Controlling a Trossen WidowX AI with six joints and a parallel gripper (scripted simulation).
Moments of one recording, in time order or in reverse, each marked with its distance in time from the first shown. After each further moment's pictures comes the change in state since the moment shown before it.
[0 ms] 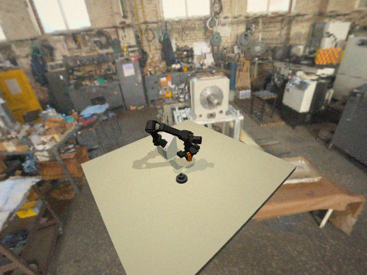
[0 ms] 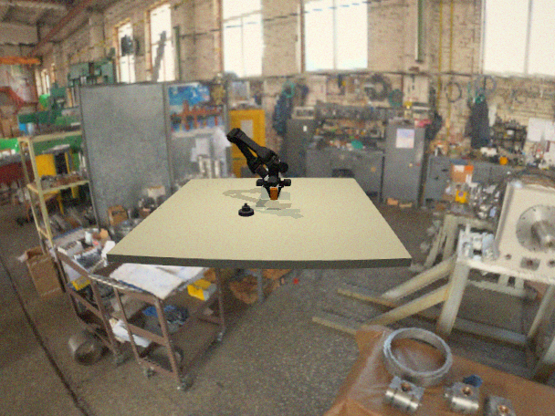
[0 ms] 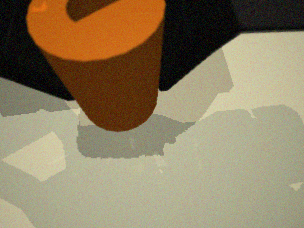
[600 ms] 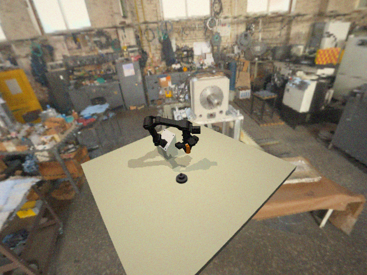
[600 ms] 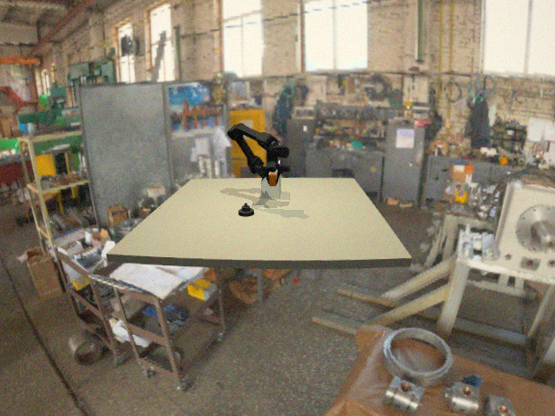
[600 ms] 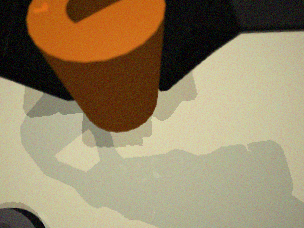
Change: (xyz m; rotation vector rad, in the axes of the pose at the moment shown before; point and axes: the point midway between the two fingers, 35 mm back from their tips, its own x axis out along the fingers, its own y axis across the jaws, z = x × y) arm -0.079 -0.005 -0.002 0.005 0.003 -0.001
